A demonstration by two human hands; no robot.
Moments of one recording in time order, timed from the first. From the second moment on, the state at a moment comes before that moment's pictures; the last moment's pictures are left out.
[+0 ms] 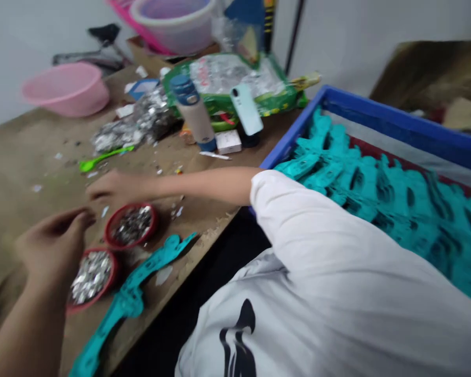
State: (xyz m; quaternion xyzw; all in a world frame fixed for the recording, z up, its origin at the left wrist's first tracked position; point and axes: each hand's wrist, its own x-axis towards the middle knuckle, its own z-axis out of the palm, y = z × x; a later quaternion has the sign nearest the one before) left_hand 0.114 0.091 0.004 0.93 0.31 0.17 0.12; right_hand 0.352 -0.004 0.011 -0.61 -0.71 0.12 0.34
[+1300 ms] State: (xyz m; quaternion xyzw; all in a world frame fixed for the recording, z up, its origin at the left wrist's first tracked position) left_hand 0.001 0.060 -0.022 0.89 0.42 -0.10 0.15; right_hand 0.299 -0.070 -0.058 -0.61 -0.64 0.44 0.14
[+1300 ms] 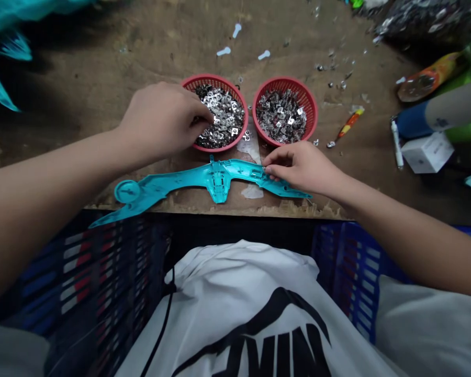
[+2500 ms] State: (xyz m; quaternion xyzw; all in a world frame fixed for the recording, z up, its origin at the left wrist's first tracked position) left_hand -0.021 0.080 -0.067 0.95 0.31 0.01 0.08; right_hand 0.291 -0.068 -0.061 -0.61 -0.64 0.44 0.15
